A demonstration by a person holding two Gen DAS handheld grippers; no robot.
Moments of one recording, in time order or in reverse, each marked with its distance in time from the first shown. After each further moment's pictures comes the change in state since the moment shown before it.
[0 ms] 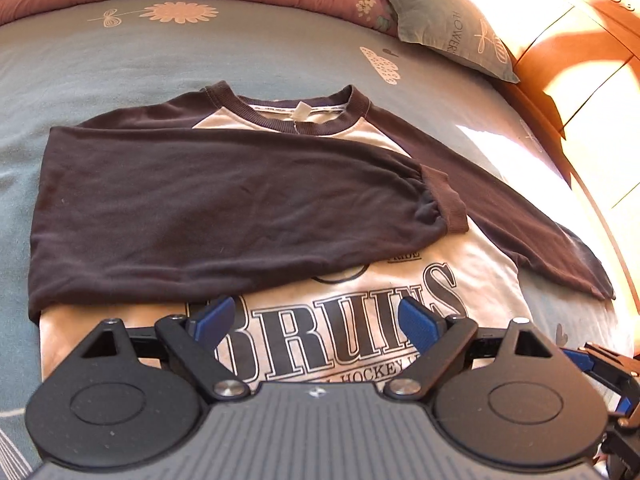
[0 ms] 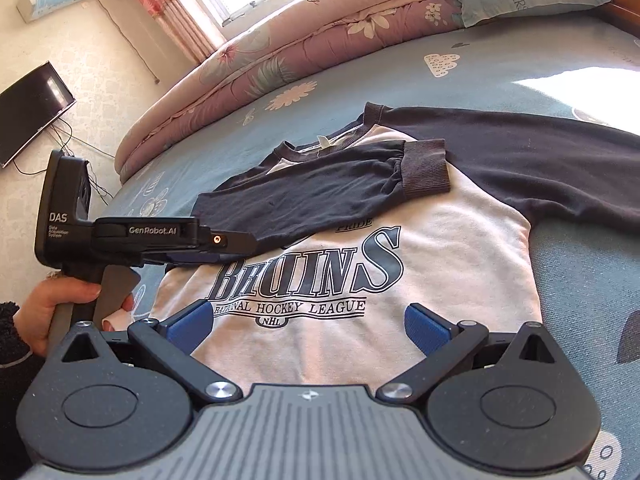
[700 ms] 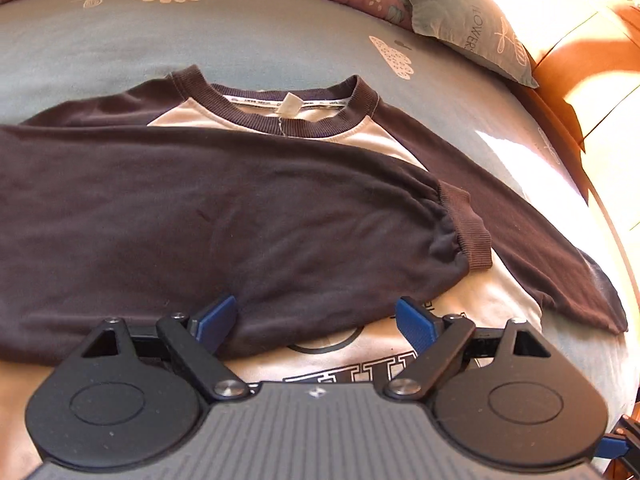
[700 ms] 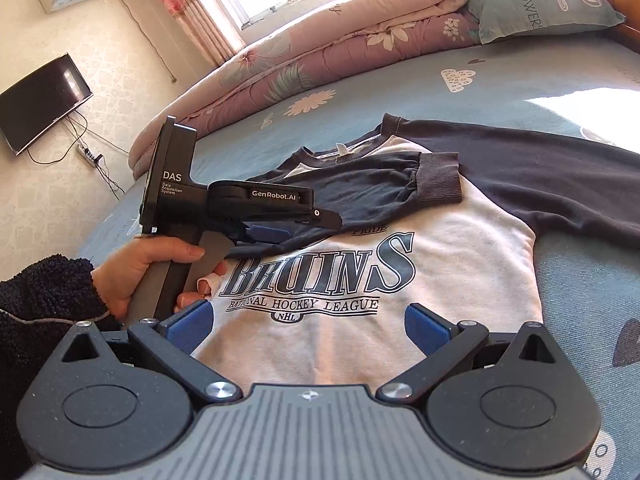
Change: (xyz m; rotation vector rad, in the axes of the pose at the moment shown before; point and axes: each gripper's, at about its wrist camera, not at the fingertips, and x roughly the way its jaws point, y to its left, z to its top) left arm 0.056 -0.022 0.043 -0.034 -0.013 -0.050; right arm -0.014 0.012 -0.006 -0.060 -0.024 0.030
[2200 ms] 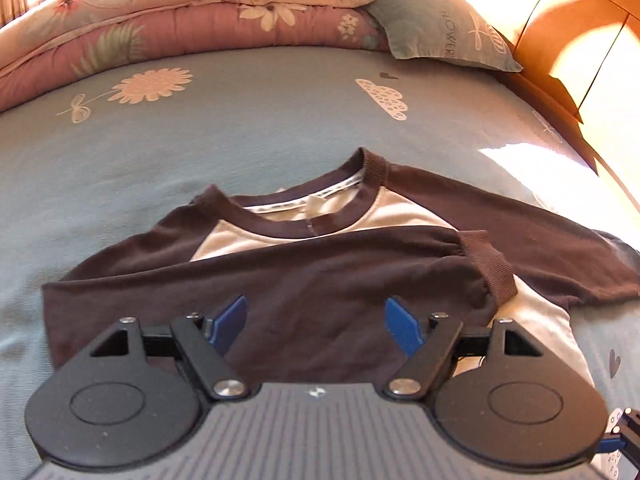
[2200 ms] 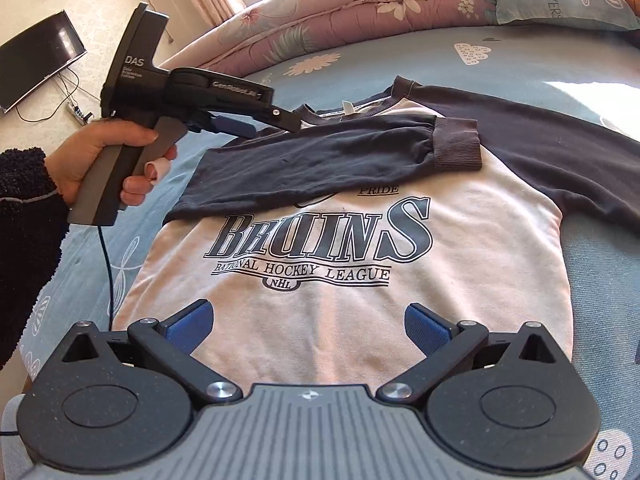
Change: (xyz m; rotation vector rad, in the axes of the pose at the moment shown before) left arm -0.006 -0.013 0.050 0.261 -0.063 0.107; right arm 0.032 0.011 -0.013 -0.047 0.092 -0.059
